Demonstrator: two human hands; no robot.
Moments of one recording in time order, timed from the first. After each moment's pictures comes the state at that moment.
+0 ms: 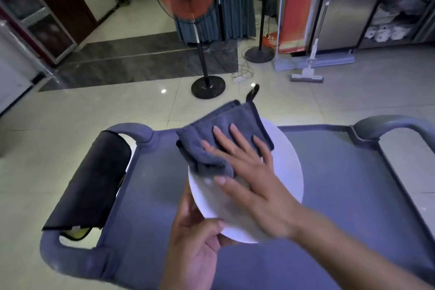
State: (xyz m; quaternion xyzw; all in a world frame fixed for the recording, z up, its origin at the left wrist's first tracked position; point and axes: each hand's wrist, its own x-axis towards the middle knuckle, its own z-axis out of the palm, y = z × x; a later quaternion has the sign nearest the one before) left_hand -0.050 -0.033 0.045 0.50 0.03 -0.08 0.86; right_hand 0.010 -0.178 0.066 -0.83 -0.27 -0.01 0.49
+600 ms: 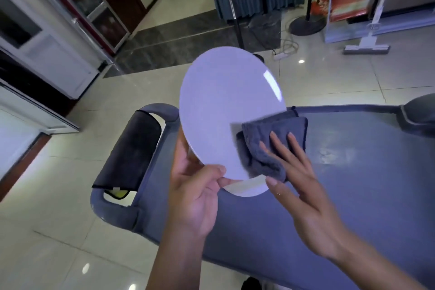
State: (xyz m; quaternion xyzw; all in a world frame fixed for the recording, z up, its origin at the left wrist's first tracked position) left_hand -0.028 -0.078 0.069 0.56 0.03 0.07 0.82; right_hand -0.026 -0.249 0.012 -0.74 -0.16 0.02 0.65
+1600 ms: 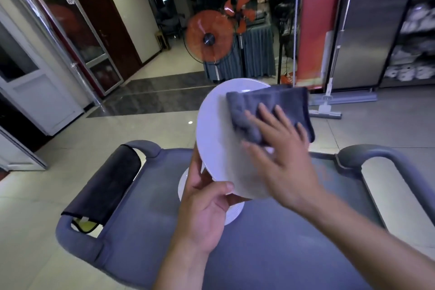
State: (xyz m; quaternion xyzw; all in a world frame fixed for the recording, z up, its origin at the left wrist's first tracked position) left_hand -0.058 -0.151 0.090 0.51 -0.06 0.03 0.86; right_hand -0.014 -0.305 0.117 -0.86 -0.18 -0.18 0.44
